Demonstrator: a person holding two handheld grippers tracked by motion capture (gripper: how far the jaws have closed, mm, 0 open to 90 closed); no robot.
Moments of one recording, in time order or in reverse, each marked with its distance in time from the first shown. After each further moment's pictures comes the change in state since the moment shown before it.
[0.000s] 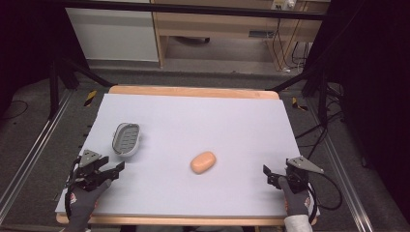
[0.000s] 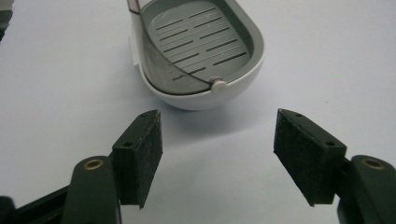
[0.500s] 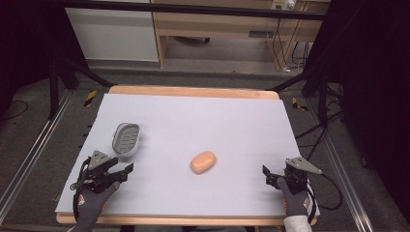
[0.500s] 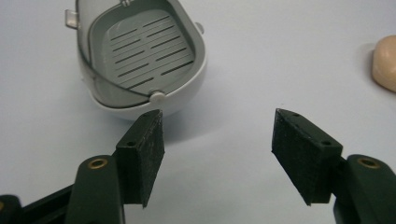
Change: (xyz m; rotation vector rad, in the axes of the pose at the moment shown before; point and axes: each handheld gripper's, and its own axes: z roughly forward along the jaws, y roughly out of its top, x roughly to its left) left arm -0.028 0.006 0.000 -0.006 -0.050 0.036; right arm 0.004 0.000 0.000 0.000 -0.024 -0.011
